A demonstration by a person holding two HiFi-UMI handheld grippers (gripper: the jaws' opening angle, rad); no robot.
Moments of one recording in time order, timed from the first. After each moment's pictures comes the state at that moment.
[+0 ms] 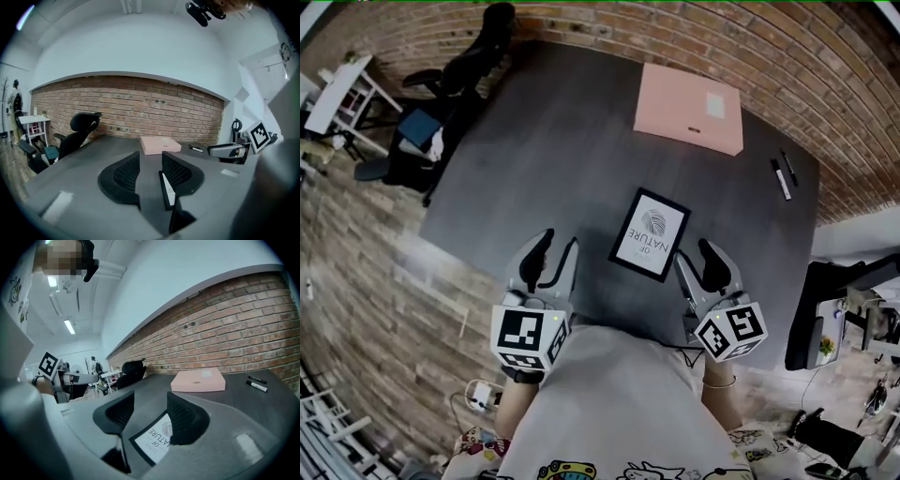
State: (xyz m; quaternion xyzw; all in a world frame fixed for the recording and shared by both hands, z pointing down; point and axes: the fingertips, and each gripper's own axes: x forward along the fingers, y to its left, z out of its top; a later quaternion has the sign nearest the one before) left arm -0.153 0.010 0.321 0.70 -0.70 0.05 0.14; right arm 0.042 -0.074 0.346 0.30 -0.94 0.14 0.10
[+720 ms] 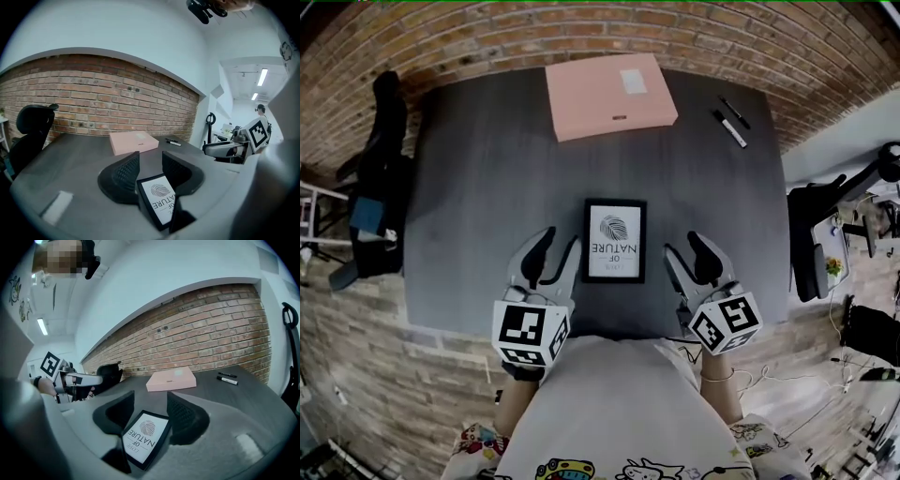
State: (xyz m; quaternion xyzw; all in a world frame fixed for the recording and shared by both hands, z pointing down) left arm -0.095 -0.093 0.330 0.81 -0.55 0.10 0.16; right arm 0.092 -0.103 0.350 0.44 -0.88 0.18 0.09
